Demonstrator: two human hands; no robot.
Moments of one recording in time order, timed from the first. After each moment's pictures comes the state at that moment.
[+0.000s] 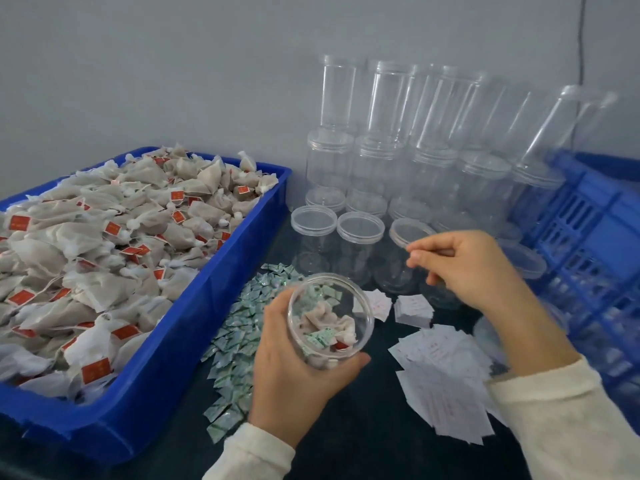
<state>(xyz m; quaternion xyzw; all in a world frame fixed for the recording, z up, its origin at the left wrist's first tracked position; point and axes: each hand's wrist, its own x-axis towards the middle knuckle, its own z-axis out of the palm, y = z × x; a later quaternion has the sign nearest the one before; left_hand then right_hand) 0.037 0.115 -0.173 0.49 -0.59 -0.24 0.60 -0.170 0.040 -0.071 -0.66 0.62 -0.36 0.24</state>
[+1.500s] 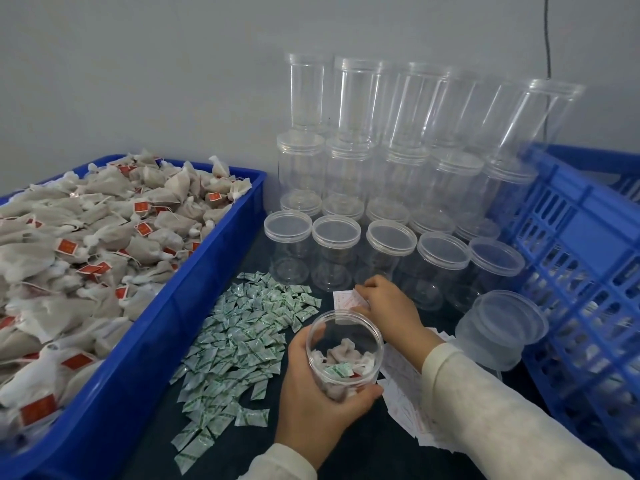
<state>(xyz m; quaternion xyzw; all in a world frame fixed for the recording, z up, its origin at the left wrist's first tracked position) -0.014 0.100 -0.215 0.44 -0.55 -0.41 0.58 -0.164 -0.026 -0.191 -0.74 0.66 -0.09 0.08</state>
